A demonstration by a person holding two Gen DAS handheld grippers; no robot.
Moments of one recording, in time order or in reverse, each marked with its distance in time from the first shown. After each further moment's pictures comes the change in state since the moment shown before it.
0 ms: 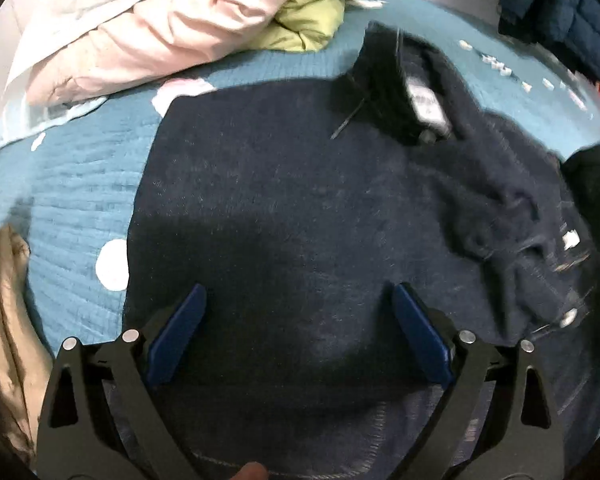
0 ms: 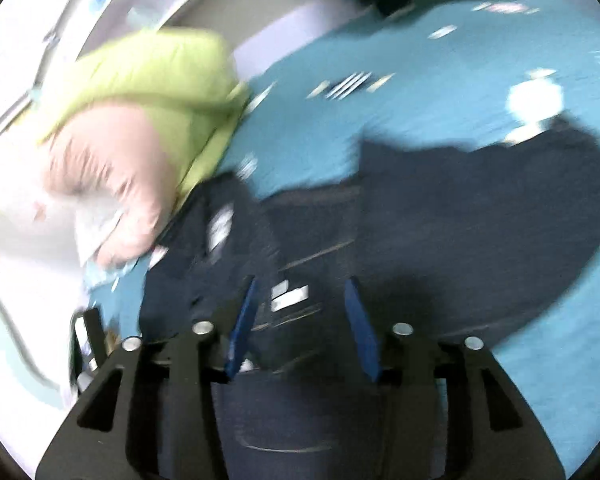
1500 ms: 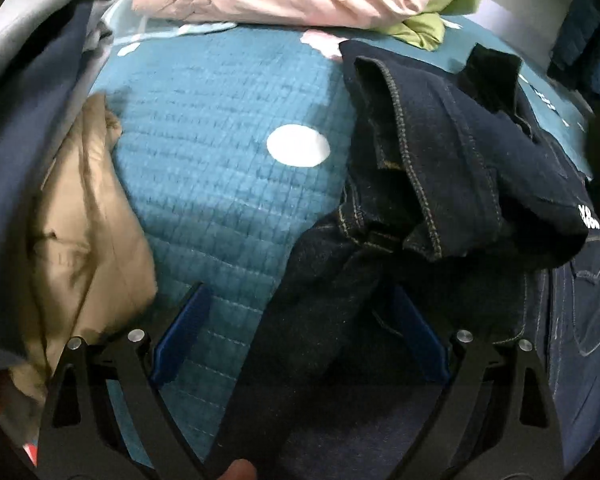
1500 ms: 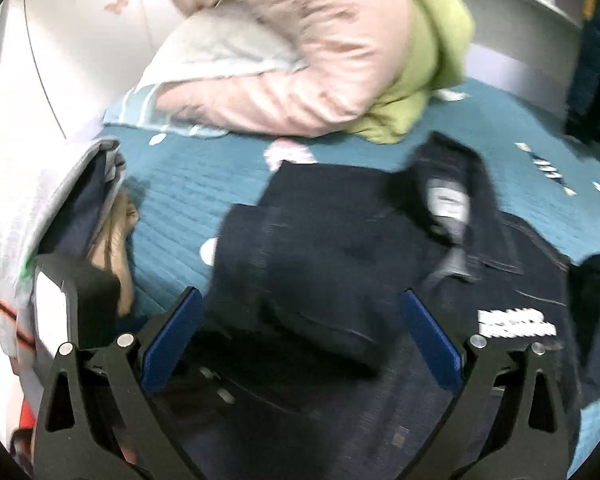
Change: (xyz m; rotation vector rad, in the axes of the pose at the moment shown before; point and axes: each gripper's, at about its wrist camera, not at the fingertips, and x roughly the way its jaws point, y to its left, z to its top) left arm -0.015 0.119 -0.067 -0.194 0.032 0.047; right arm 0.127 0.319 -0.159 -0.702 0.159 -0.041
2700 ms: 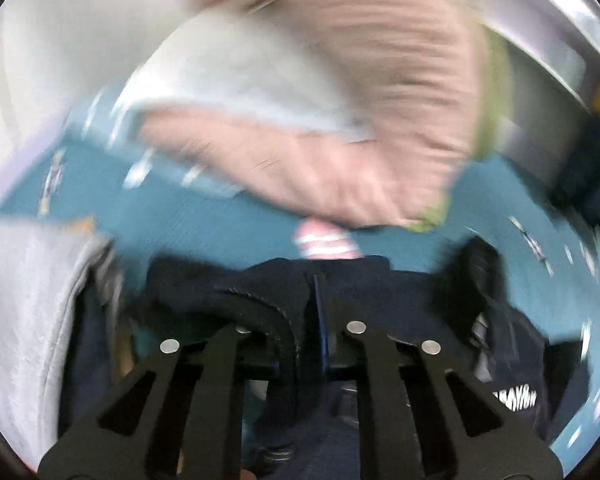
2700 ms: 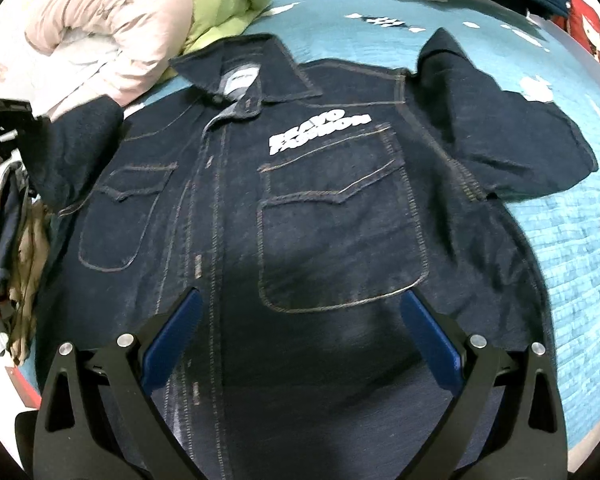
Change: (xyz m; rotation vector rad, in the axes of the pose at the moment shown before) left arm -0.105 -0.034 0.118 -0.006 -0.334 0.011; right arm -0.075 -0.149 -0.148 0.403 0.116 -0.191
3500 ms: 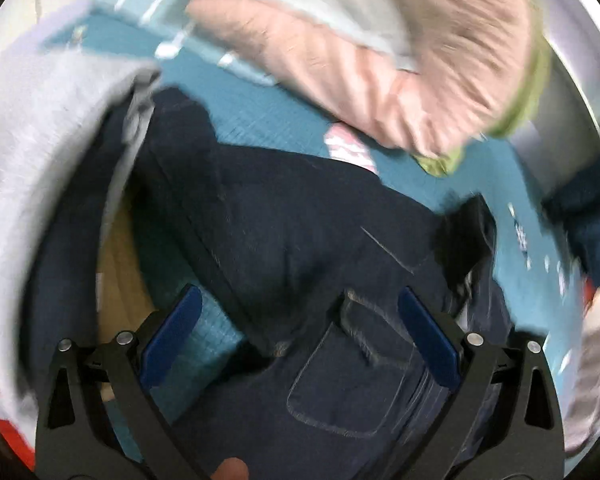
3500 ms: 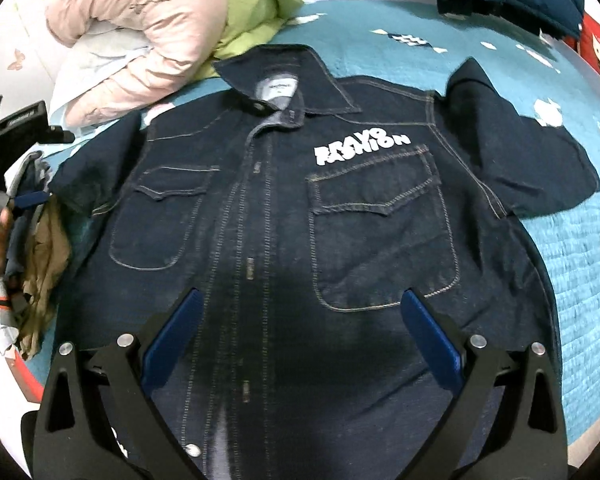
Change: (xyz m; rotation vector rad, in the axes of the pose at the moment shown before) left arm 0.021 0.073 -0.044 -0.408 0.351 -0.042; right arm -0.014 0.040 -0.003 -0.041 -0.011 0.022
